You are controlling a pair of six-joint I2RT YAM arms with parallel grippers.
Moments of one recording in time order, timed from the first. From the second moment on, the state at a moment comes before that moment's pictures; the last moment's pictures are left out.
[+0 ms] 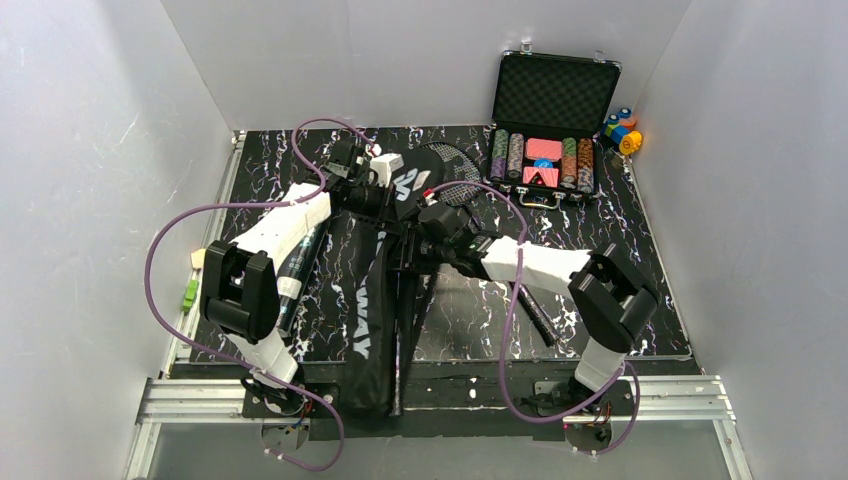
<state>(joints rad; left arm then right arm) -0.36 1.70 1.38 -0.66 0.60 -0.03 0.92 1.74 1.13 -0.09 -0.13 0.90</state>
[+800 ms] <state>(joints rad) -0.32 1.69 1.37 -0.67 0.53 -0.03 0.49 1.64 1.35 -0.63 0.13 0.58</state>
